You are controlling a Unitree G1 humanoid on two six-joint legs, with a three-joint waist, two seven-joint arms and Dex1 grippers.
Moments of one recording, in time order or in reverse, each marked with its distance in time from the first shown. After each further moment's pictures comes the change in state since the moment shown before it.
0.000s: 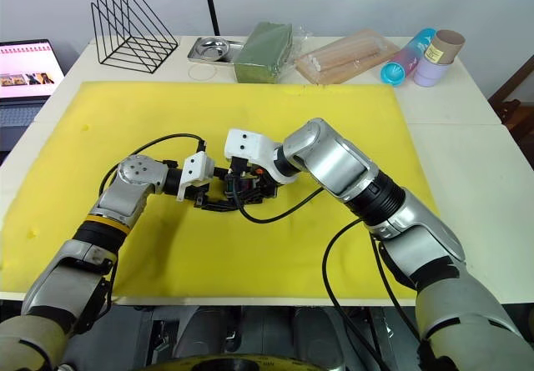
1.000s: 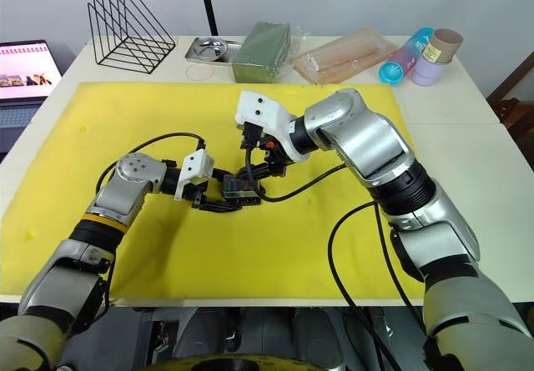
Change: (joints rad) left arm 0.000 0.017 0.001 -0.057 -0.010 0.134 -0.043; right arm -0.002 -0.058 -0.200 -0.076 0.108 0.025 0.047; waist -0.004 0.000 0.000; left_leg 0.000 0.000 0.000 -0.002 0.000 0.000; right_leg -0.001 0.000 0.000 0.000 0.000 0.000
